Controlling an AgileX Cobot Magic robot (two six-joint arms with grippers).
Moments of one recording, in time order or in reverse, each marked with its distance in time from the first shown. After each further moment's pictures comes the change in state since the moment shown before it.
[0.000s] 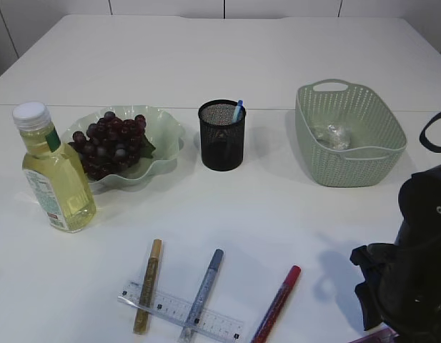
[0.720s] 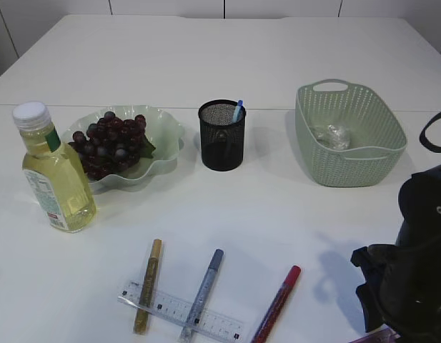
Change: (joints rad) left arm 0.000 0.000 0.000 0.000 -0.003 0.000; right arm 0.000 0.000 0.000 0.000 0.007 -0.002
